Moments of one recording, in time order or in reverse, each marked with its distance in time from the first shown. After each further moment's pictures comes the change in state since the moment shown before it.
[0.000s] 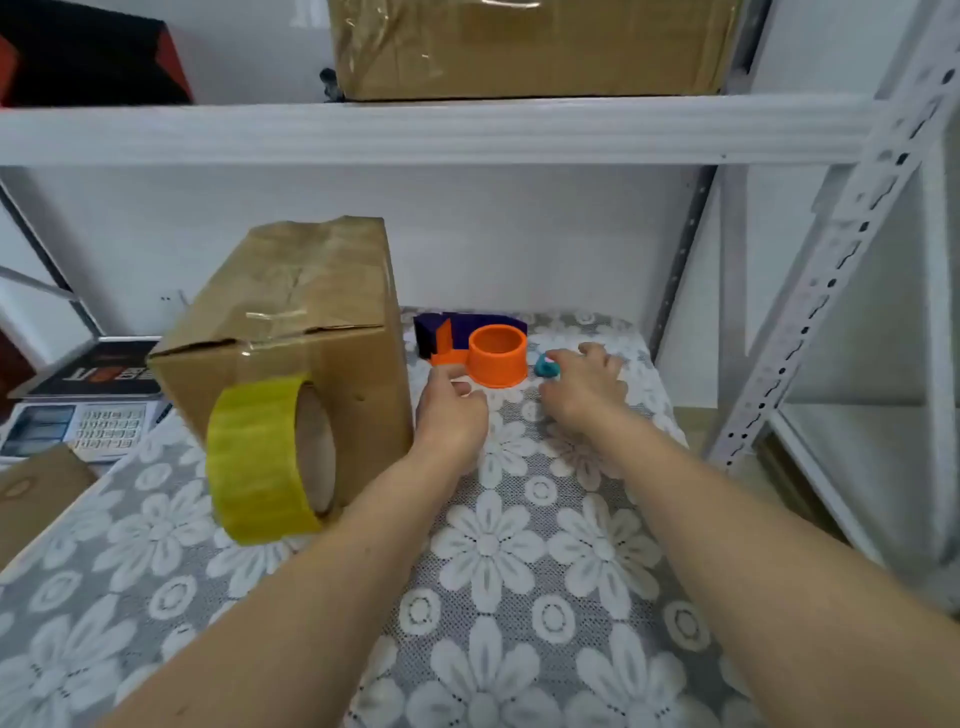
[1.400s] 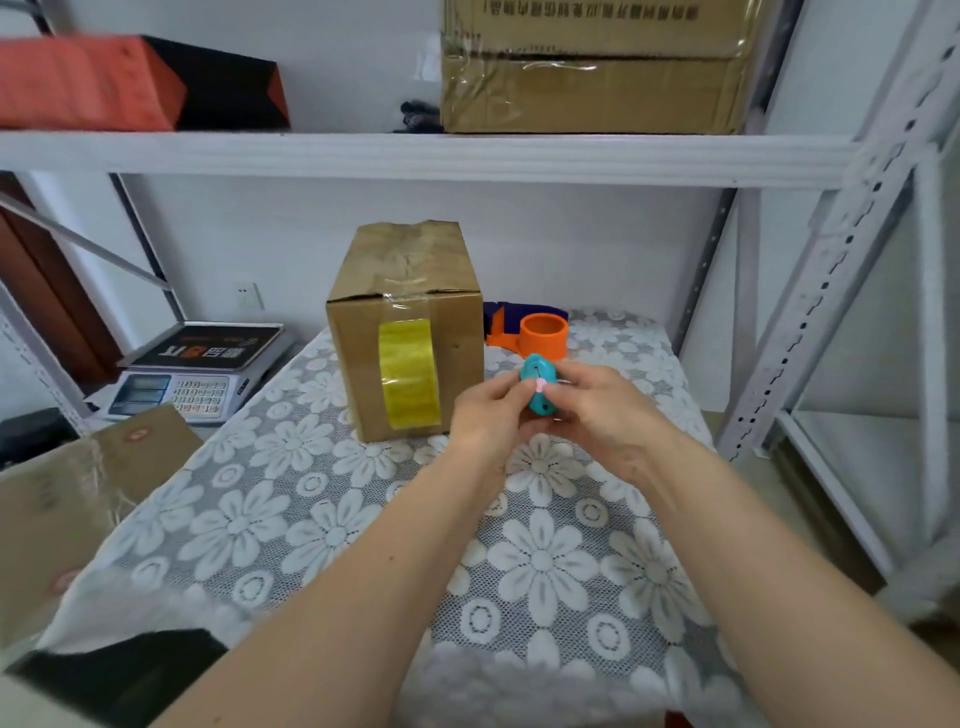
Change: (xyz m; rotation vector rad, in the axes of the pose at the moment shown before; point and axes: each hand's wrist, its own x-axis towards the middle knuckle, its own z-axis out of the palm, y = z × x) left_hand -0.124 0.011 -0.058 -0.575 -0.144 -0.077; right_hand -0.178 -0.049 -0.046 1.119 -0.385 -0.150
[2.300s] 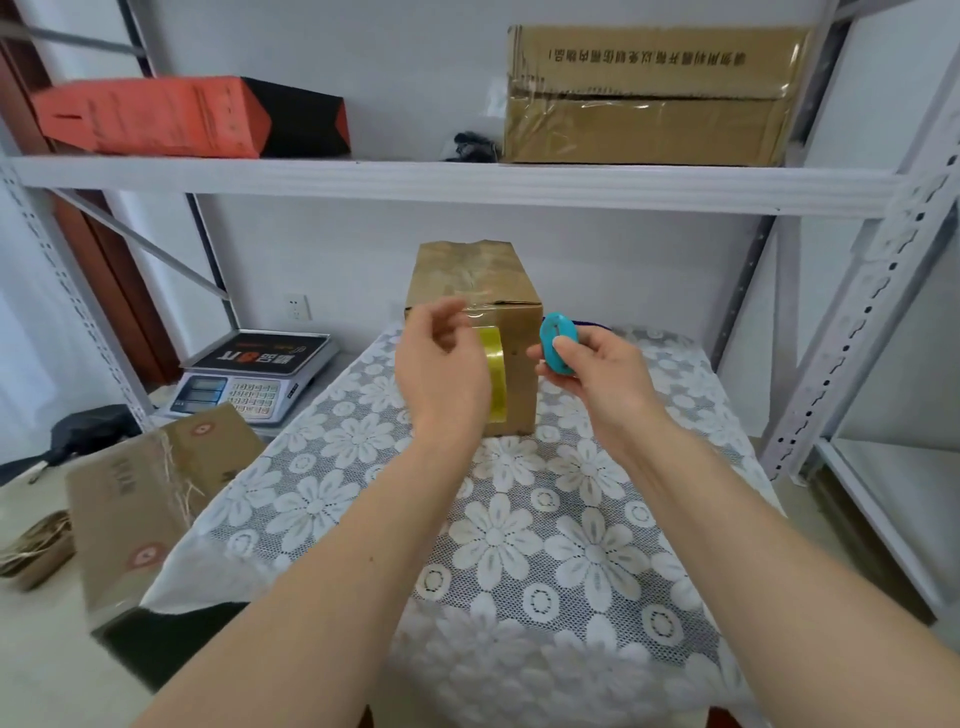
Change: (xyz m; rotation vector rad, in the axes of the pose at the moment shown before) left_hand -0.041 0.072 -0.052 0.260 0.470 0.658; right_hand 0.005 -0.021 0.058 0.064 0.220 -0.238
